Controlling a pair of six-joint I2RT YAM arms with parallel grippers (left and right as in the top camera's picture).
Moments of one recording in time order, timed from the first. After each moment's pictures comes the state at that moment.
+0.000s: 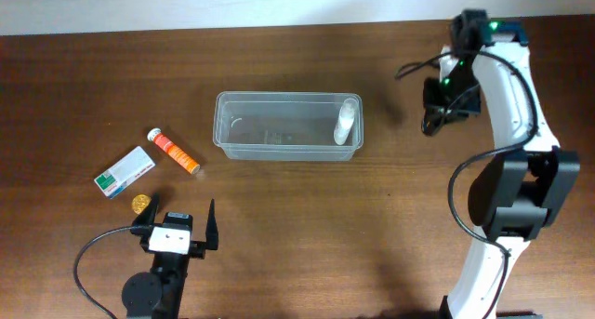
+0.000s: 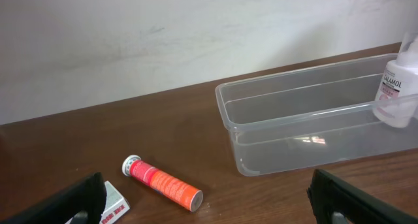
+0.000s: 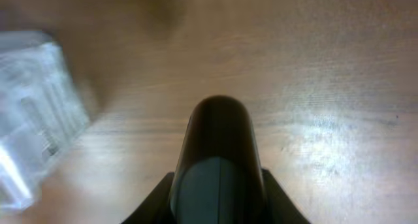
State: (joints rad) left arm -0.01 0.01 0.02 -0.07 0.10 0.16; right arm -0.07 2.16 2.07 -1.48 -0.11 0.08
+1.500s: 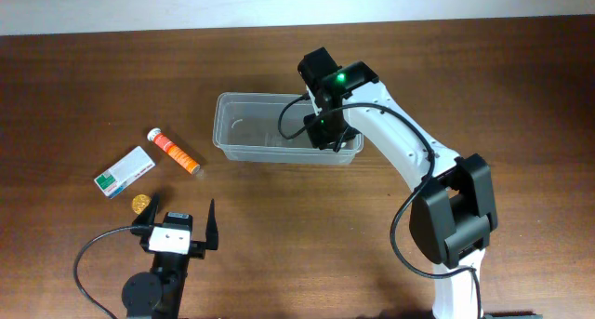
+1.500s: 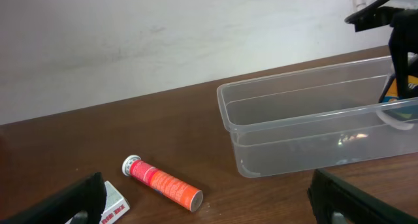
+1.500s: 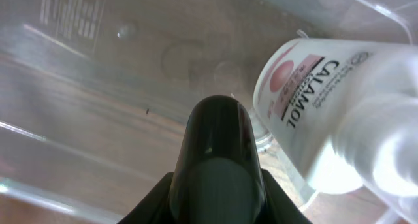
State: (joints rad) left arm -0.01 0.01 0.02 -0.07 0.10 0.16; right arm 0.48 2.11 1.83 -1.15 0.00 0.18
